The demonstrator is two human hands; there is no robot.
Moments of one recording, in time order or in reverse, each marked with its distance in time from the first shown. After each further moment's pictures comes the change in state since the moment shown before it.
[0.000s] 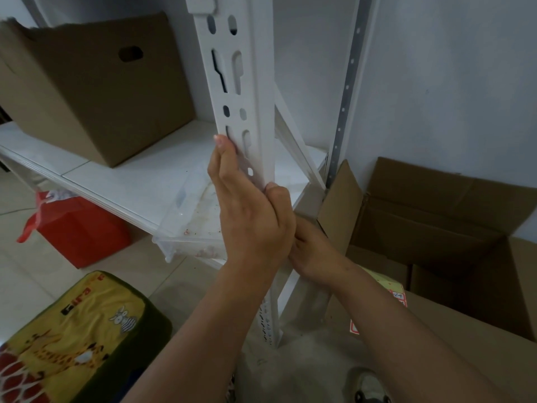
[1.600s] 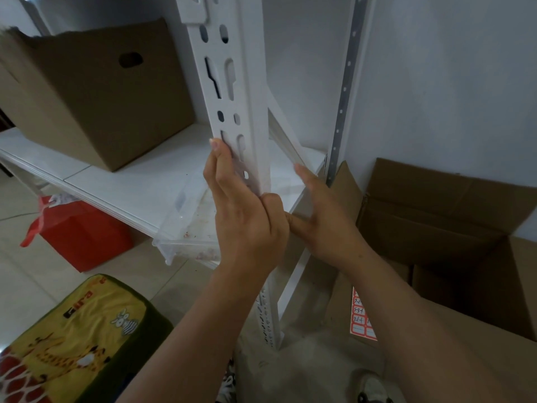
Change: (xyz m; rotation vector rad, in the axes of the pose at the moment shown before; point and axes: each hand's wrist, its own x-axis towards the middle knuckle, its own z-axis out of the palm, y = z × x) left_hand 0.000 0.002 -0.005 -0.025 -0.054 -0.019; right_hand 0.010 -0.008 -0.028 -0.269 0.233 0.082
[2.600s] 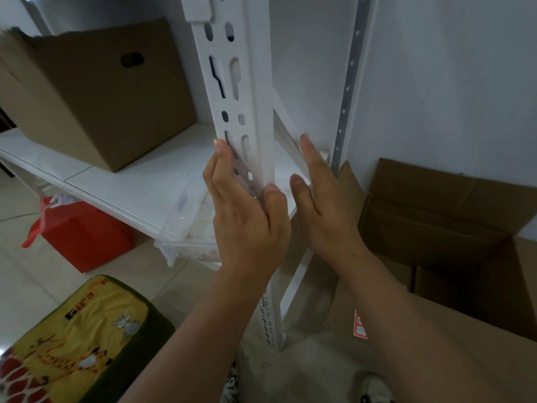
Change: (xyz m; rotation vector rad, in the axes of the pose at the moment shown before) left_hand 0.001 -0.003 -0.002 0.058 0.065 0.049; right_hand 0.011 -0.003 0.011 0.062 0.252 -0.167
